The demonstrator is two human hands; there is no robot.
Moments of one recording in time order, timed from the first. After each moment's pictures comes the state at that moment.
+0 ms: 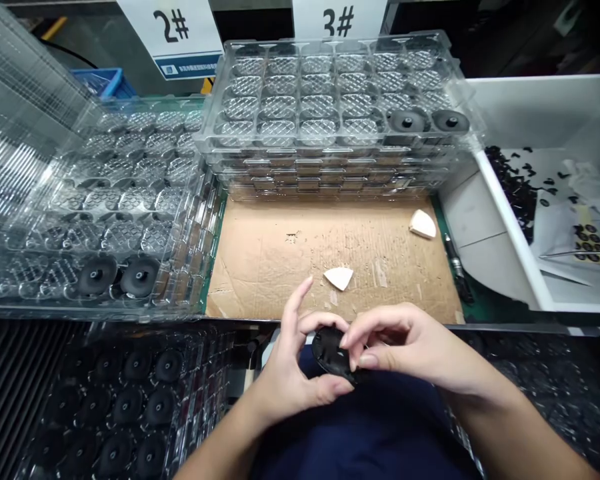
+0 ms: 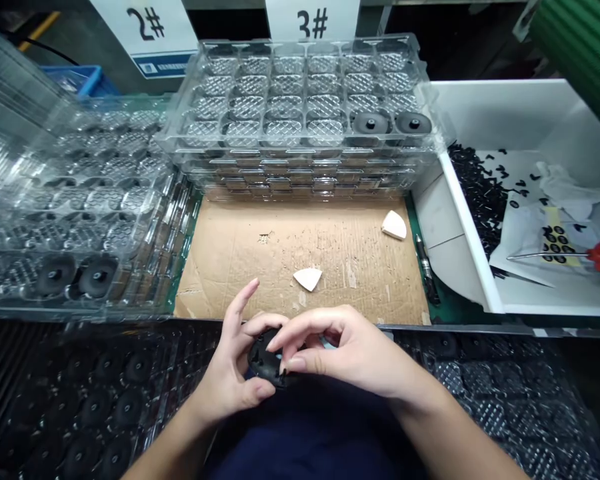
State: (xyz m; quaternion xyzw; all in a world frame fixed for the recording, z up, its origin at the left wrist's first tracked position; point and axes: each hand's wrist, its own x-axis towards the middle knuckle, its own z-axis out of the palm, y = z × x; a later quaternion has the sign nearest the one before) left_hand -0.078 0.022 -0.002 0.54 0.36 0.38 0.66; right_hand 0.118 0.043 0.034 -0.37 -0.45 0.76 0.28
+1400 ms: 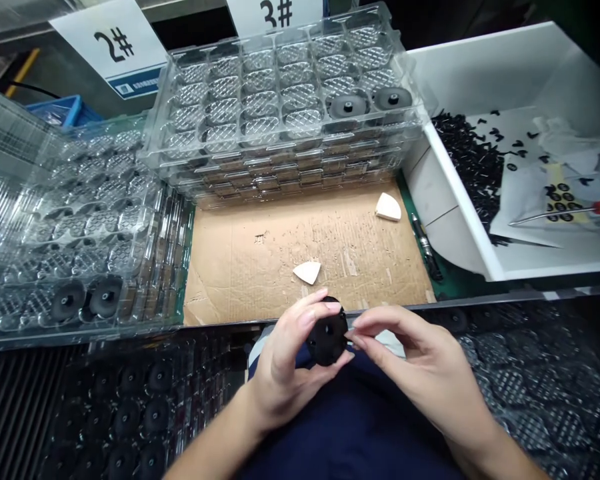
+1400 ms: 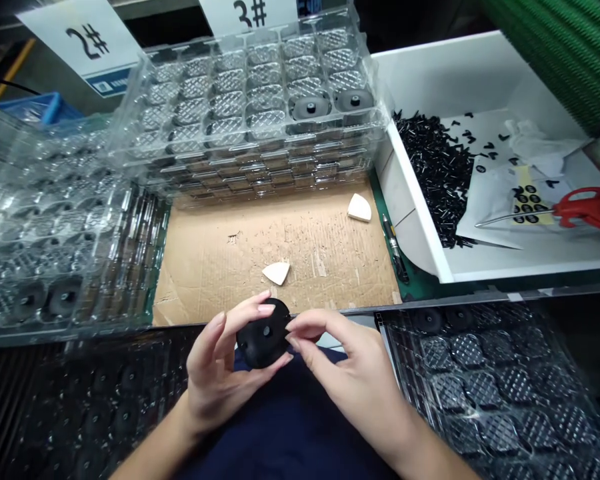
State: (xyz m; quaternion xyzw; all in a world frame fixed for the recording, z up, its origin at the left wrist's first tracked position) left_hand -0.025 0.030 0.003 0.79 0.26 0.46 0.33; right_hand 0.152 -0.011 0.027 -0.57 -0.51 0.47 0.45
